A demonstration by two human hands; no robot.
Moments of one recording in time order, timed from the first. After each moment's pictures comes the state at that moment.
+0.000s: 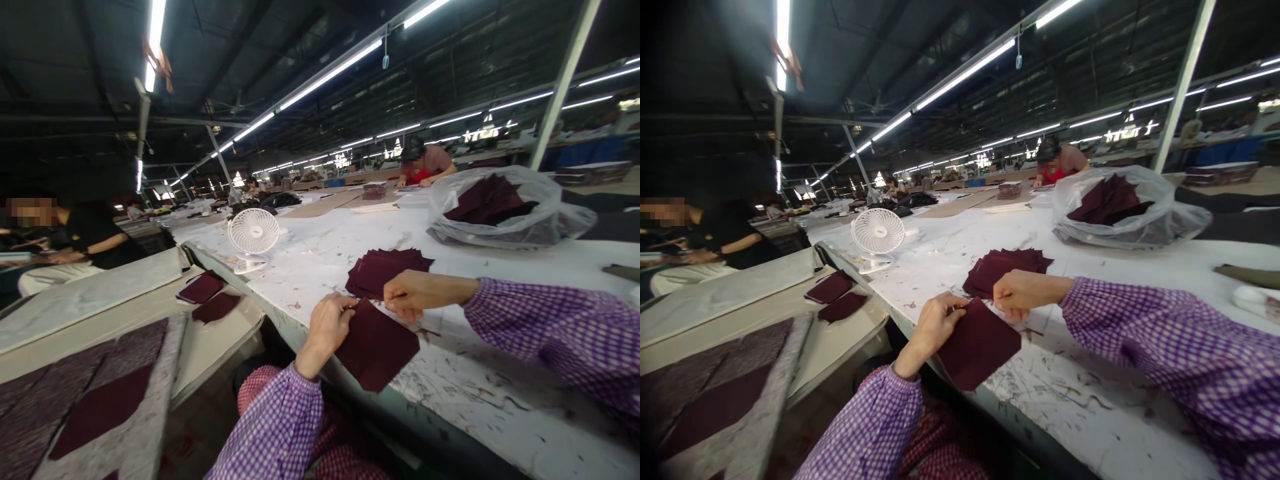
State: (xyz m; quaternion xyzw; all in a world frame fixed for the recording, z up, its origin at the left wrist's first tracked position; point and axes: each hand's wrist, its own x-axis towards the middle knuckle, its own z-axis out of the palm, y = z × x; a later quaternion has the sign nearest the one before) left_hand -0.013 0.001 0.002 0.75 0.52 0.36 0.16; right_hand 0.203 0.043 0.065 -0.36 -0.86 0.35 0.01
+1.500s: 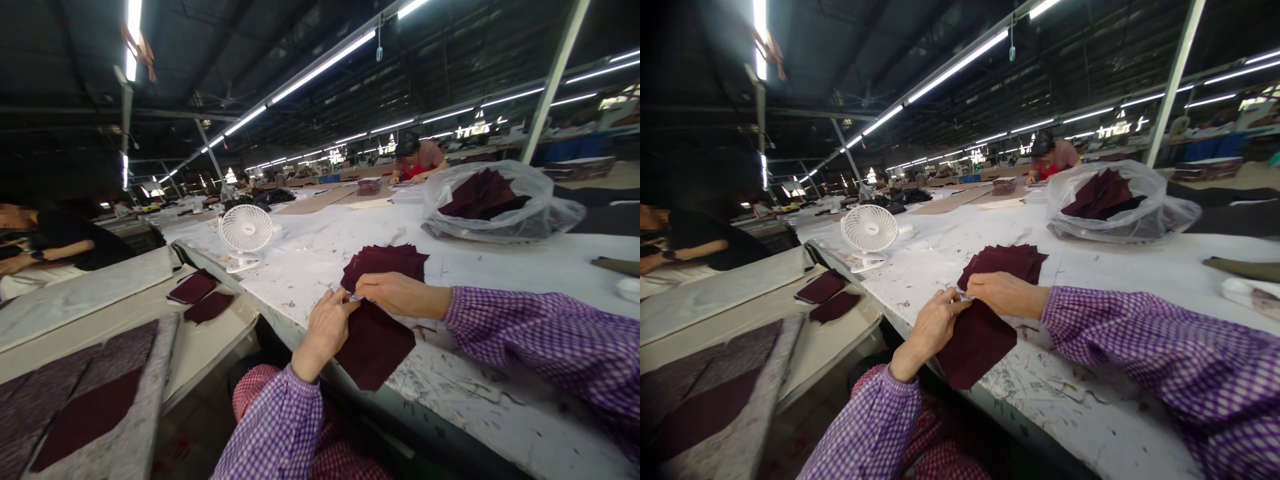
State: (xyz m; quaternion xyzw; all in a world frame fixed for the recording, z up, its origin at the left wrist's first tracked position) left_hand -0.011 -0.001 -0.001 0.86 0.47 0.19 -0.04; right_hand 0.184 0.049 0.028 -0.21 -0.97 -0.07 0.13
